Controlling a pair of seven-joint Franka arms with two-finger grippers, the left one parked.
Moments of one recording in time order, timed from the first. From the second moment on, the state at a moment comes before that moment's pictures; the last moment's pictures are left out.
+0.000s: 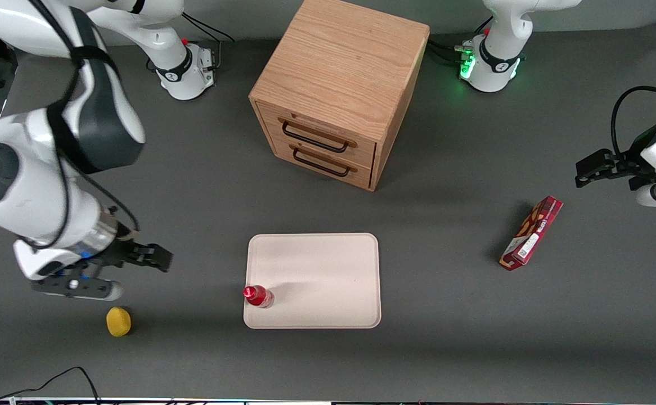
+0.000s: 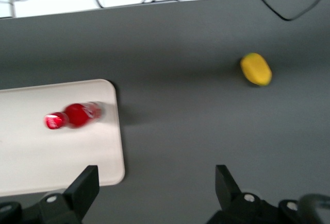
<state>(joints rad) 0.03 0.46 0.21 -1.22 -0.14 1.78 0.37</state>
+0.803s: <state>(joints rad) -0.30 0.20 0.46 -1.52 -0.11 1.85 0.34</state>
